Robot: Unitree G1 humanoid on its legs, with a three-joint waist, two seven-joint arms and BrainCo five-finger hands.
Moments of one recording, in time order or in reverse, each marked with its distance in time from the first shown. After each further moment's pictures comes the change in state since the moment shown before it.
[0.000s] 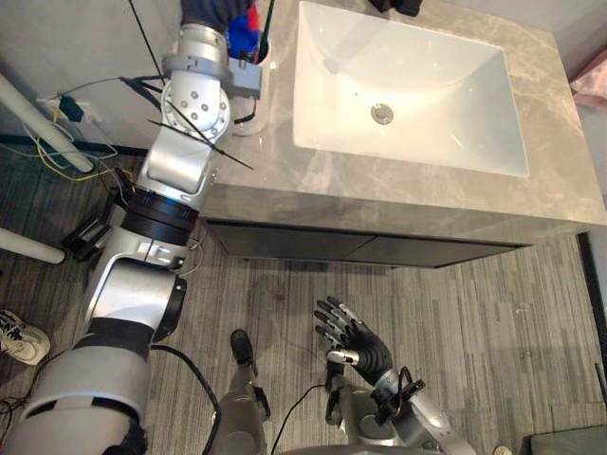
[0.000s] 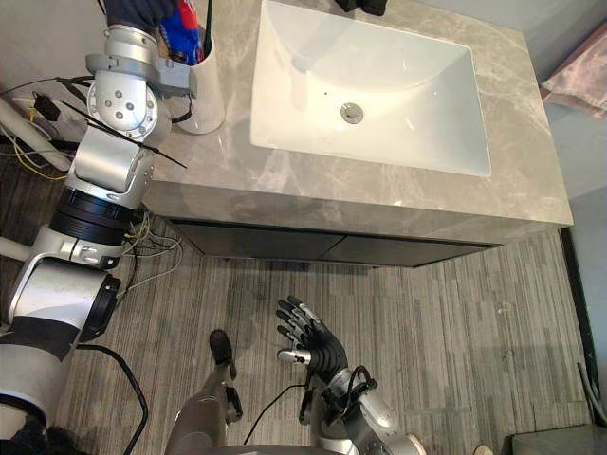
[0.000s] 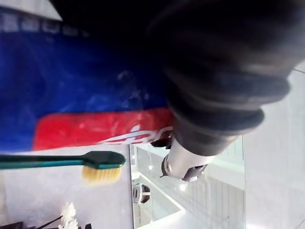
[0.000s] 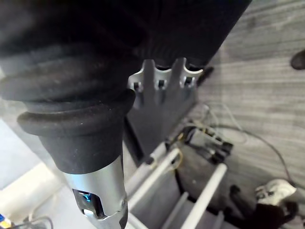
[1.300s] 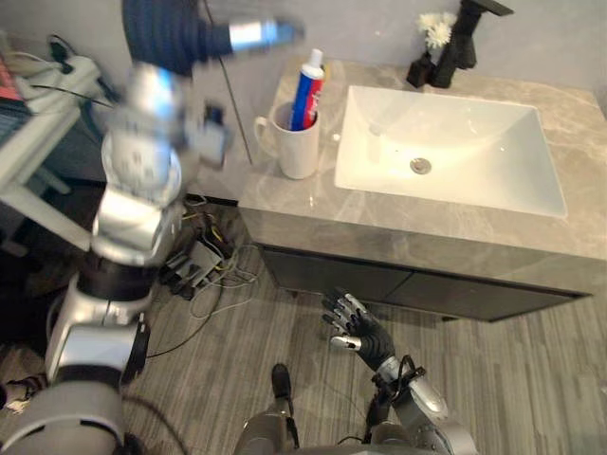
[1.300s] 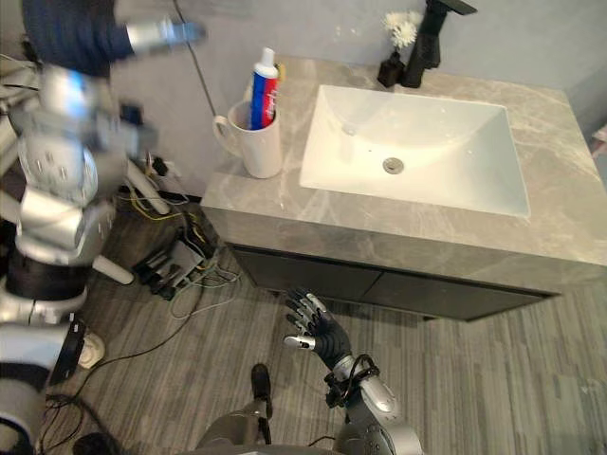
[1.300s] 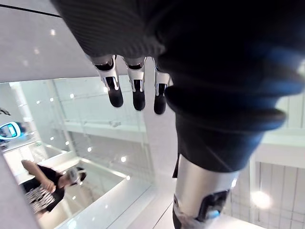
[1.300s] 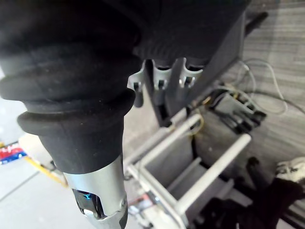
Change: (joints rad) left arm 0.787 0.151 0.141 -0.779 -0.201 -0.070 -0.302; right arm -0.039 0.046 -0.098 0.081 -0.056 0.004 -0.012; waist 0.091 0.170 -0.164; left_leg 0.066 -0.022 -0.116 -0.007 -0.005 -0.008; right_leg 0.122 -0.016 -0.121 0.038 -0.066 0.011
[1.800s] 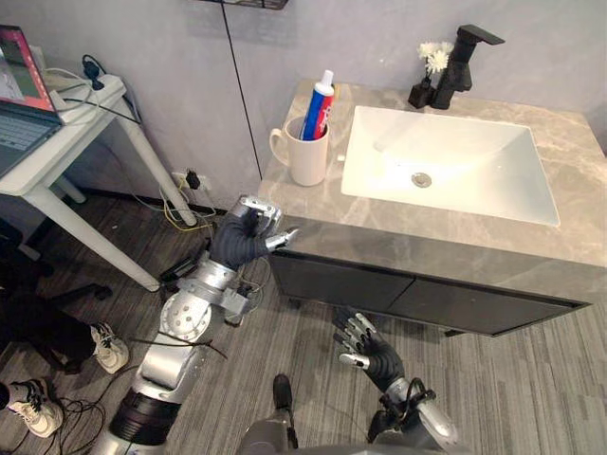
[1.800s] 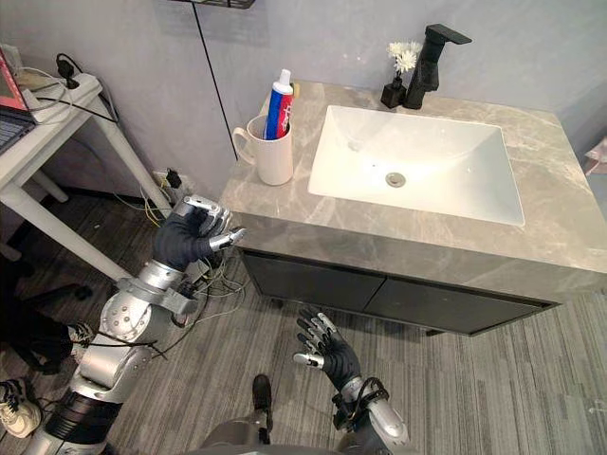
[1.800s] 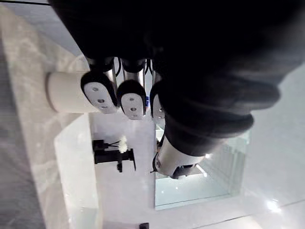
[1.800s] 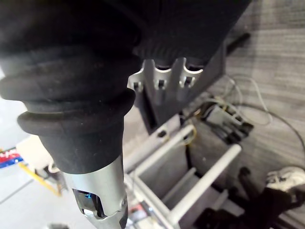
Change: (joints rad) left arm 0.245 -0.245 -0.053 0.263 0.045 0.081 -0.073; right arm 0.081 0.015 -0.028 0.000 -0.017 0.007 -0.002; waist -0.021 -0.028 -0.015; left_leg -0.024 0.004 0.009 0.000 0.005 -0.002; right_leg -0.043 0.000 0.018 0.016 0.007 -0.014
